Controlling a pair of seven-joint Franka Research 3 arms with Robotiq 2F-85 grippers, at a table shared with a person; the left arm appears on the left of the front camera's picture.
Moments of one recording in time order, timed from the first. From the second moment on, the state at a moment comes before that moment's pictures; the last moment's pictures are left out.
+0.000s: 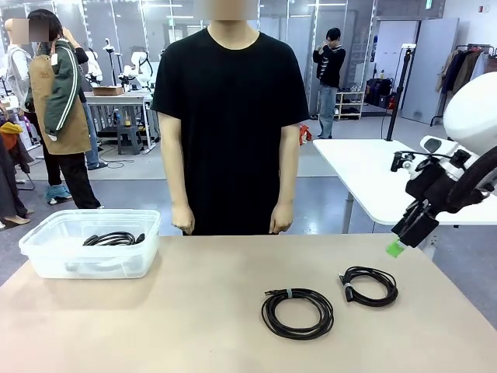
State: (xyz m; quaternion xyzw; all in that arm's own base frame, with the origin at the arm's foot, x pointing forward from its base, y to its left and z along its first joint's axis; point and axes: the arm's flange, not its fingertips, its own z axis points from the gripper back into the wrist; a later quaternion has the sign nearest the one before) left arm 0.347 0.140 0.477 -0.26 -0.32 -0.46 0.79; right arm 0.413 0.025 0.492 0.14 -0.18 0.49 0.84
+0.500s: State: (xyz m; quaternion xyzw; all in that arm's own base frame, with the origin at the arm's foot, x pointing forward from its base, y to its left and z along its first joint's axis) left arm 0.347 0.140 0.478 -0.26 -0.32 -0.46 0.79; right arm 0.455 0.151 0.449 0.09 -0.17 0.60 0.78
